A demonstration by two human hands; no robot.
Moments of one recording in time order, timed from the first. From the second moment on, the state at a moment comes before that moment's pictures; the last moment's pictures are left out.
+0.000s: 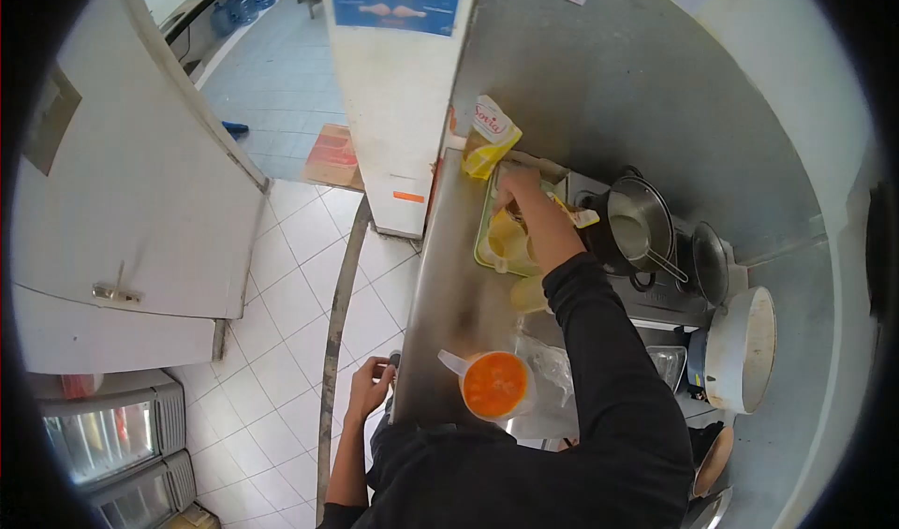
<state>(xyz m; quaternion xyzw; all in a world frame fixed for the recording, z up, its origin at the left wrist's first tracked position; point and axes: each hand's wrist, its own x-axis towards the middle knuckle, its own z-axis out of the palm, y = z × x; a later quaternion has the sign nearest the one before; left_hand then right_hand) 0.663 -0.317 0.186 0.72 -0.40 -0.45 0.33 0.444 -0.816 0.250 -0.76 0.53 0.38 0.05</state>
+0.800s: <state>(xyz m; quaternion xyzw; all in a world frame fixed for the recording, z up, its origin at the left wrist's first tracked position) 0.621 -0.447 0.297 0.65 -0.49 -0.29 0.50 0.471 -0.673 0.457 -0.86 0.45 0.22 -0.04</state>
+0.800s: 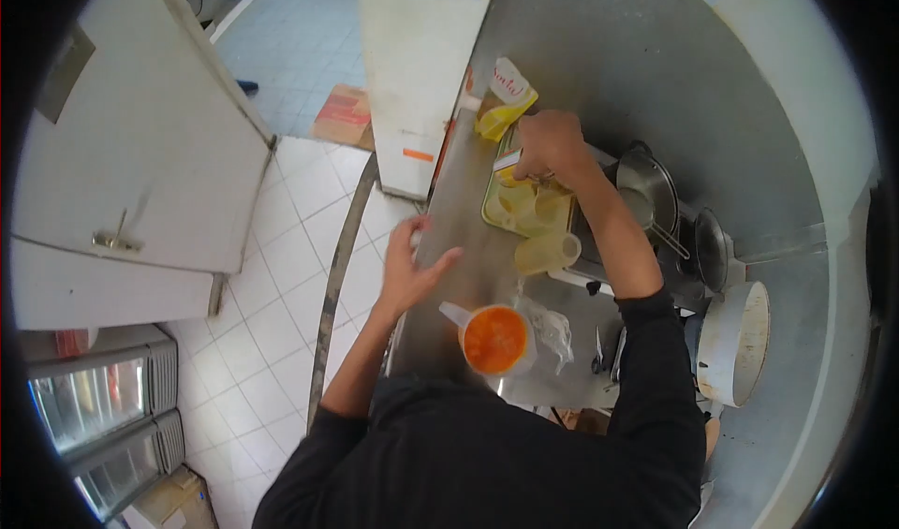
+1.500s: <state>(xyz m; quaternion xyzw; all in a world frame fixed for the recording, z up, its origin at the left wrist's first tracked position) 0.670 -0.233 0.222 0.64 -0.45 -0.34 0.52 0.546 -0.324 0.351 -0.97 0.15 0.02 0.17</state>
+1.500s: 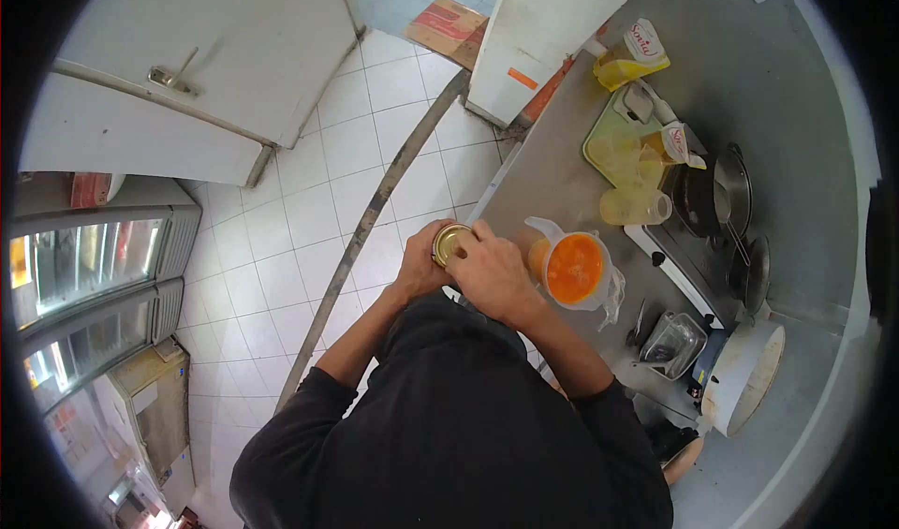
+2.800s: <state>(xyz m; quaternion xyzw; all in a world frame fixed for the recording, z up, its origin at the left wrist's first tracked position) 0.525 -0.213 0.231 0.66 -0.52 -0.27 0.47 0.386 -0.244 0.303 -0.79 0.52 -0.25 0.21</state>
